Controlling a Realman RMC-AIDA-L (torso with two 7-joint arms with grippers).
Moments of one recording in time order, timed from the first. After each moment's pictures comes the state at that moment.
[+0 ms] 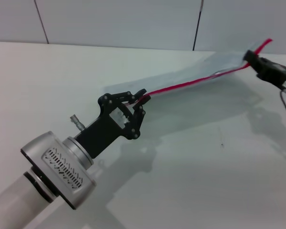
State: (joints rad) left arm -0.55 -2.04 0.10 -0.35 1.79 1.35 0.54; right arm 0.70 2.02 0.10 -0.12 -2.07 -1.19 1.20
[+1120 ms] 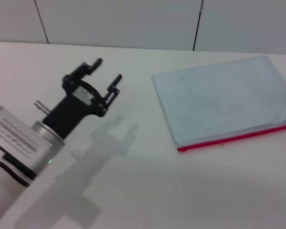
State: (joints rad) left arm -0.54 -2.03 0.10 -0.25 1.67 1.41 0.26; right arm 0.47 2.04 0.30 -0.01 -1.75 -1.34 0.62
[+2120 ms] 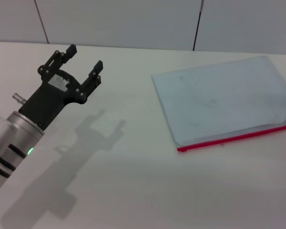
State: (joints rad) left arm -0.52 -2.03 0.09 -0.12 1.66 1.46 -0.10; right arm 0.43 2.04 0.29 0.23 -1.63 -1.45 0.10
